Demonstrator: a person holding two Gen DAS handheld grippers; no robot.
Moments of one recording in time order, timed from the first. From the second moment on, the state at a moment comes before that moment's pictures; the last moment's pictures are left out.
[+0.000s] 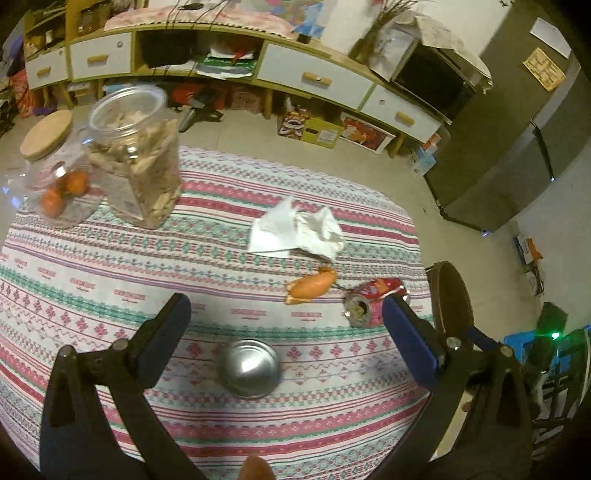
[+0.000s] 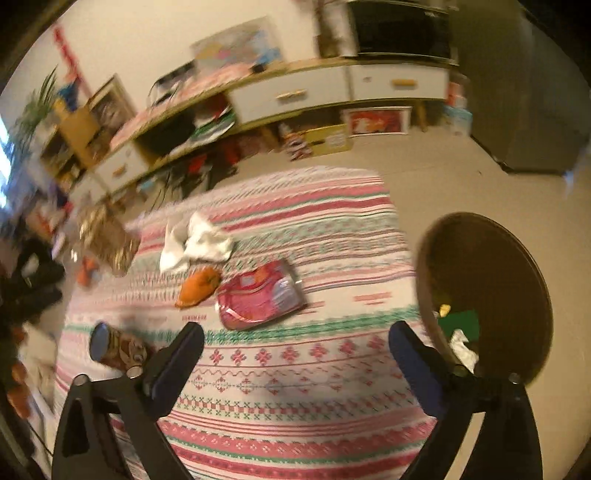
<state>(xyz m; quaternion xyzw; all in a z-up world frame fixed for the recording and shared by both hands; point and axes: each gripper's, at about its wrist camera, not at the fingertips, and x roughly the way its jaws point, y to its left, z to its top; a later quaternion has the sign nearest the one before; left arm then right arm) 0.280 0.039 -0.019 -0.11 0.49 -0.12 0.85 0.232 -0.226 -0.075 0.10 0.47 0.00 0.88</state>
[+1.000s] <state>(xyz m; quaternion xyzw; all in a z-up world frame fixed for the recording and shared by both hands) 0.252 0.028 -0.070 0.01 0.56 -0.16 0.81 0.272 -0.198 -0.123 0.06 0.49 0.03 0.87</state>
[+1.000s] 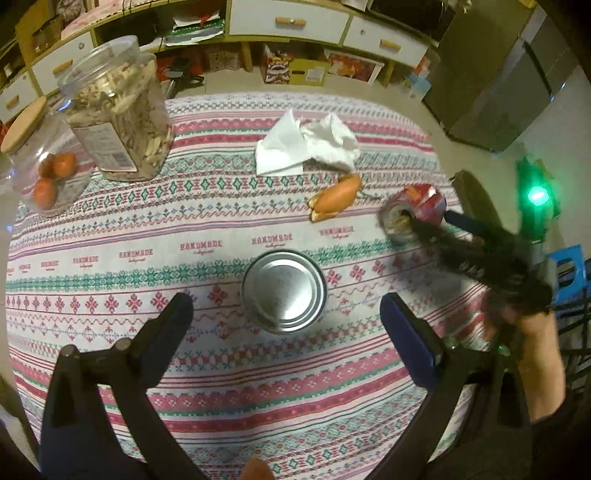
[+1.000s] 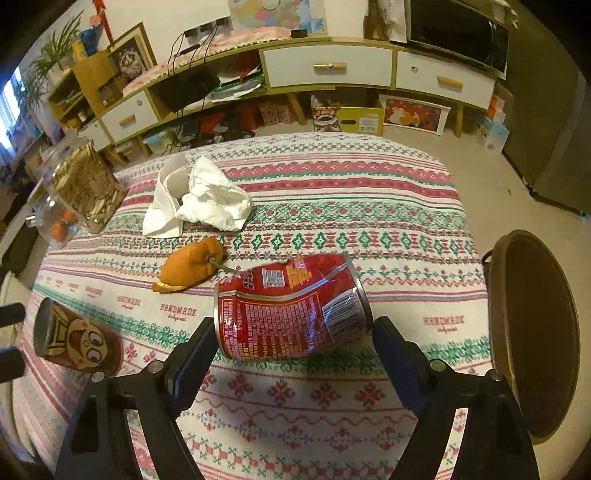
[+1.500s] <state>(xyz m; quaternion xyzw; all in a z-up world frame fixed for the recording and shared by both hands) 0.251 0.014 -0.091 0.05 0.56 -0.16 0.81 0.294 -0.223 -0.104 0.03 0.50 0.03 0.86</state>
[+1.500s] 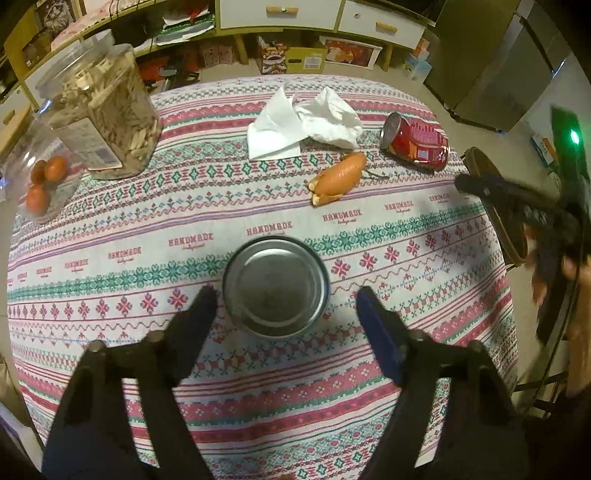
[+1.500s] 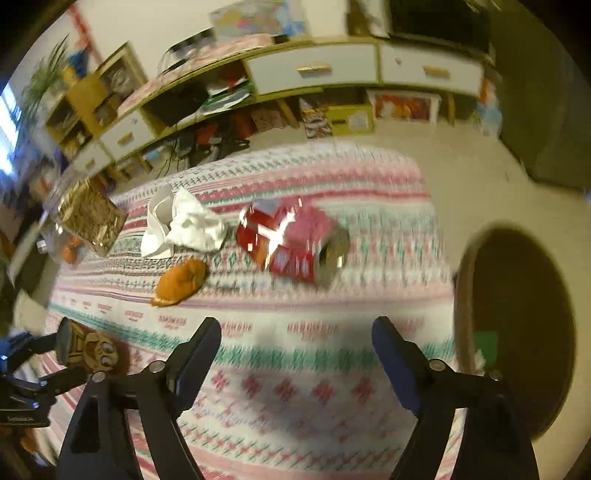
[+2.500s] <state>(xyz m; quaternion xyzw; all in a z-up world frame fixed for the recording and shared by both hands) 0.257 0.013 -0.081 0.03 0.52 -0.17 0.84 0.346 -0.211 -0.126 -0.08 0.54 0.06 0.83</state>
